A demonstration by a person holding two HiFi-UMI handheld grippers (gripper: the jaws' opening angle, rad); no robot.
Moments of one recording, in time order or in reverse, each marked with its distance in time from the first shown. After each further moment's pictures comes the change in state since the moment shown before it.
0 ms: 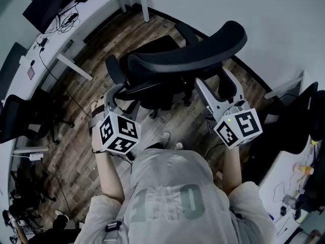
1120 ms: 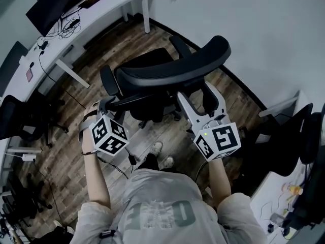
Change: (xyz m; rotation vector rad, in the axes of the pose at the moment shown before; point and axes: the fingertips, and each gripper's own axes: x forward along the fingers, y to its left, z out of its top) left arm 0.039 0.020 -0.024 0.039 0.197 -0.016; right arm 0.039 -0.009 -0.002 -0.042 -0.003 0.032
